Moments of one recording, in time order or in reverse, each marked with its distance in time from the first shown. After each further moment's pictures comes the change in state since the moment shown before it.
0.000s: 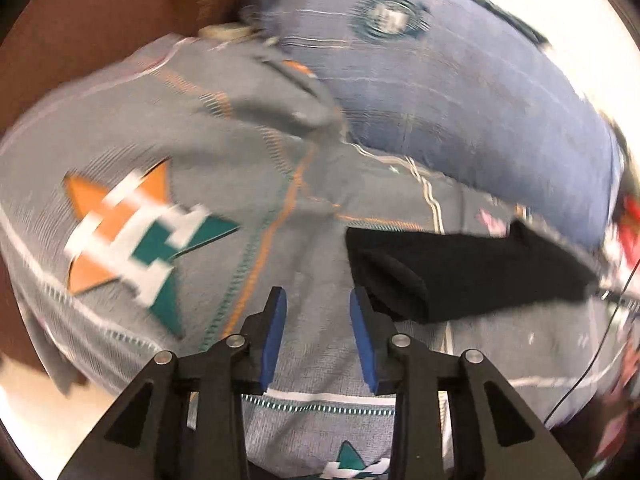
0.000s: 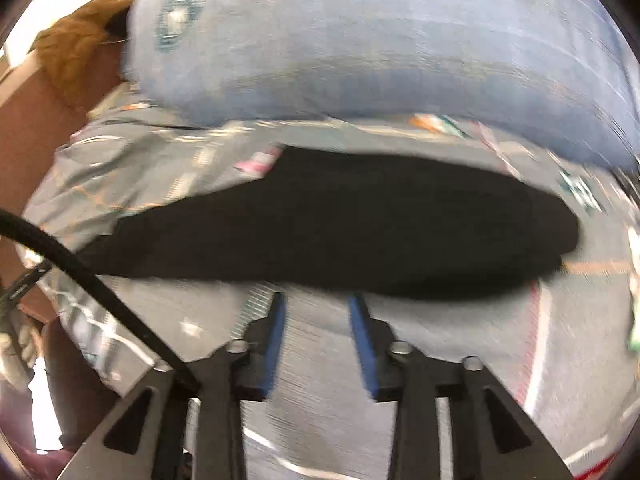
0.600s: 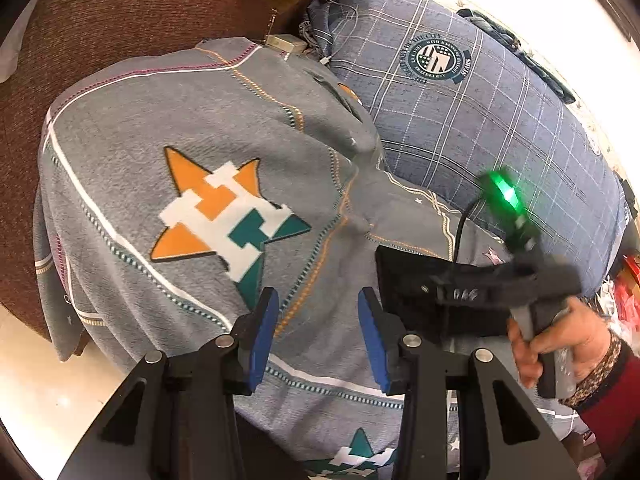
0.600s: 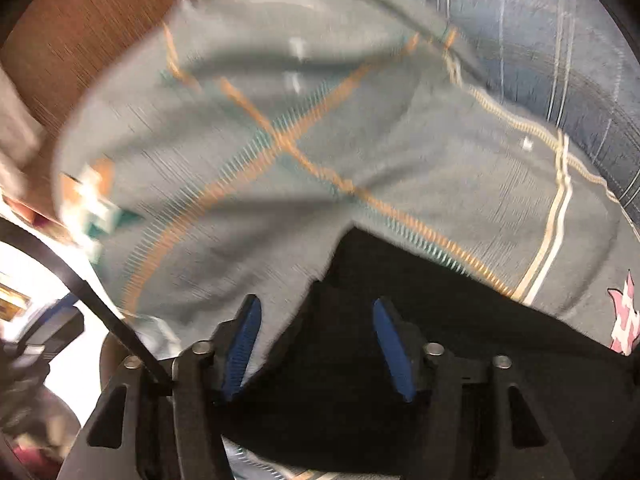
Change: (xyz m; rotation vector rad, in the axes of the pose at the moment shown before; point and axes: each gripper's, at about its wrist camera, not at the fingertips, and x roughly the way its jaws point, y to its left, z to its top) left arm -0.036 0.033 -0.011 -0.120 -0.068 0.024; right arm 0.193 0.284 0.067 -0.399 0.357 0.186
